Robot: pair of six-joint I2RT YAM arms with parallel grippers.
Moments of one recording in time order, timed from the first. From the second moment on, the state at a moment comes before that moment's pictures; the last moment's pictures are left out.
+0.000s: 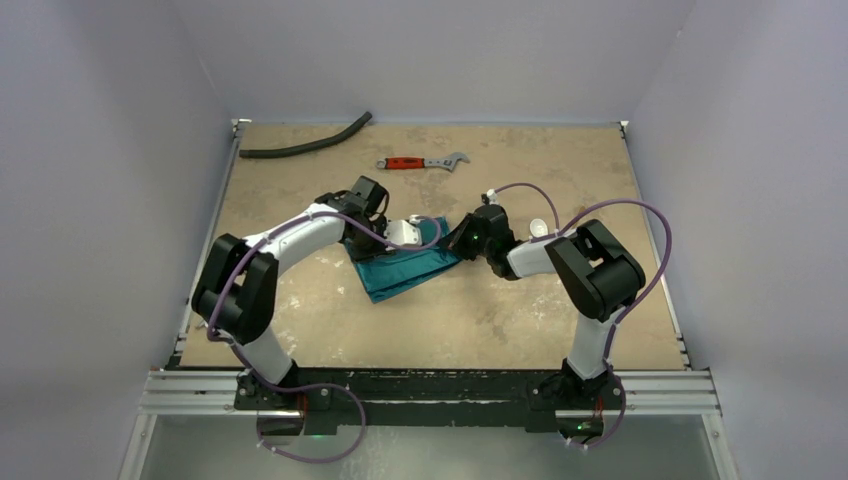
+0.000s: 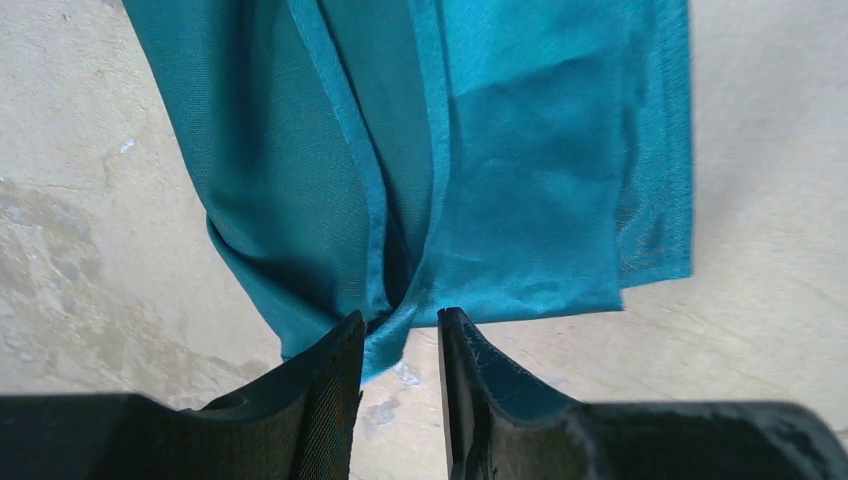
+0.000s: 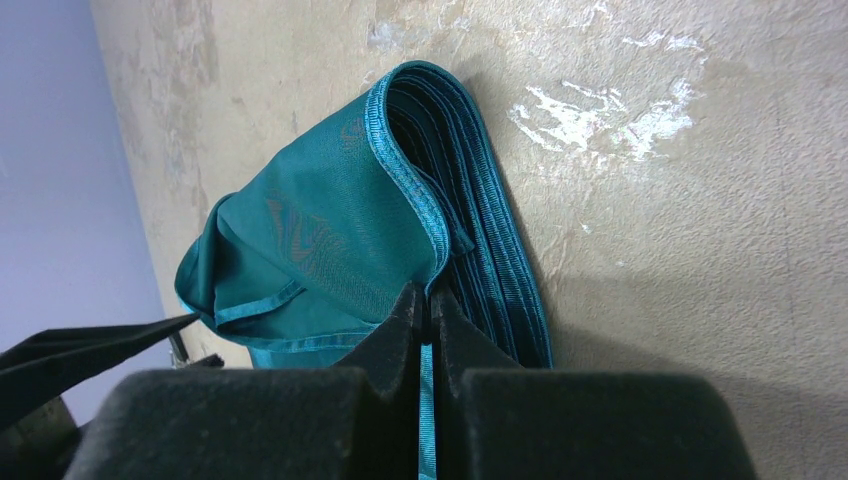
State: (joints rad) left arm -0.50 1.68 1.15 -0.71 0.15 0.90; right arm 0.53 1.86 0.78 0.48 -0.15 1.00
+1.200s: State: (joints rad) left arm -0.49 1.75 1.14 -0.67 0.12 1.00; right arm 0.53 1.86 0.74 0.54 -0.14 1.01
